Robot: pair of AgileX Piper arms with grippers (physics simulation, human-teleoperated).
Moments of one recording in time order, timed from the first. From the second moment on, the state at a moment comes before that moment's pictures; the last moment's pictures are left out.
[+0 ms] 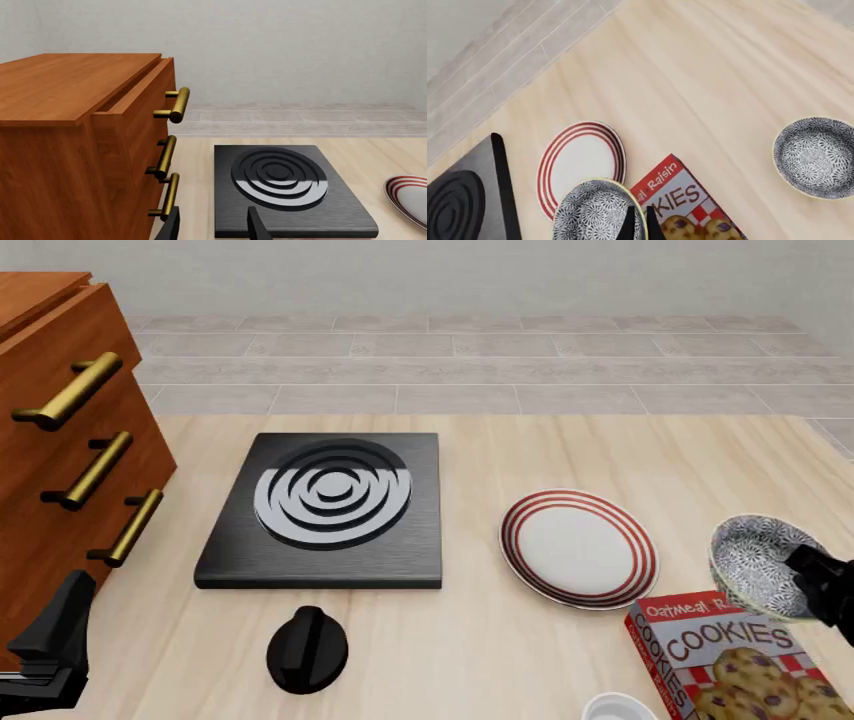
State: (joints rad) left arm 0.00 0.00 0.00 0.00 0.00; right arm -0.21 0.64 -0.37 0.42 0.52
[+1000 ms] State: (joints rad) left arm 0.00 0.00 0.00 0.00 0.00; right arm -0.01 1.22 -0.92 0.35 0.42
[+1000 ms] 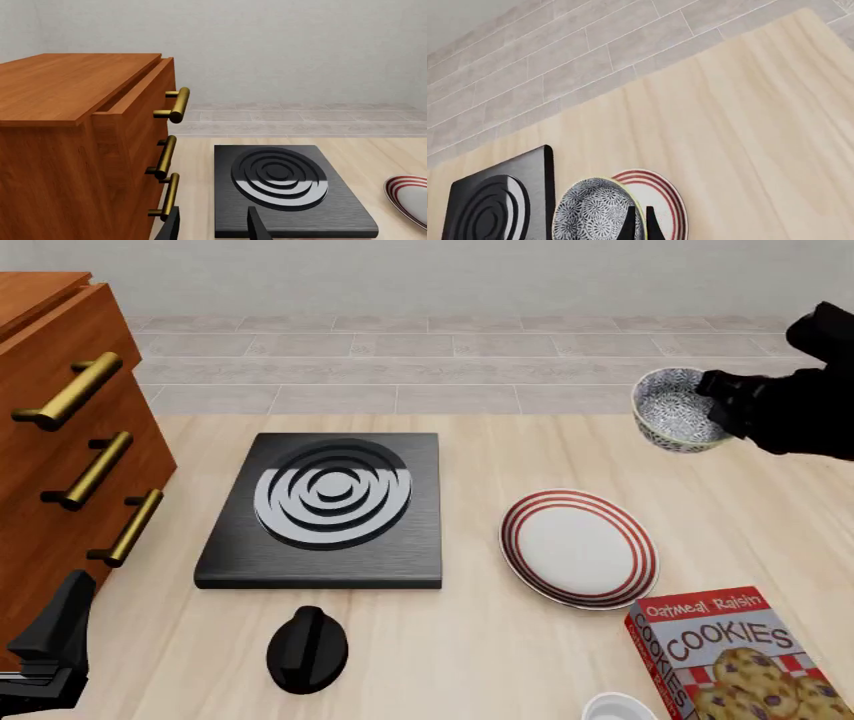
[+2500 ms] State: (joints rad) left arm 0.00 0.00 0.00 0.00 0.00; right arm 0.10 1.51 -0.79 0.12 0.45
